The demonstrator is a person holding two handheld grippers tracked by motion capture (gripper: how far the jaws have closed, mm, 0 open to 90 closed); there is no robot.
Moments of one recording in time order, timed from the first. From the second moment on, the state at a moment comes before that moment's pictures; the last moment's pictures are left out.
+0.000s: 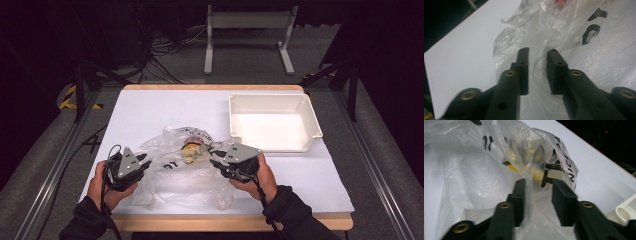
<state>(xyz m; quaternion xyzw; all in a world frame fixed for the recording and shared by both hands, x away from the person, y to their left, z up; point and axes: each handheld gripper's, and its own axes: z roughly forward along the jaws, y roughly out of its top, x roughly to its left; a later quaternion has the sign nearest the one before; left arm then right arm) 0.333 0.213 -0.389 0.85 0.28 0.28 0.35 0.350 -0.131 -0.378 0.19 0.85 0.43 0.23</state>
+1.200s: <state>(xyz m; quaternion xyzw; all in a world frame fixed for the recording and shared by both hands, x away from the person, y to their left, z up) 0.359 0.182 -0.374 0.85 0.27 0.25 0.38 0.314 -0.129 -0.344 0.14 0.84 0.47 0.22</state>
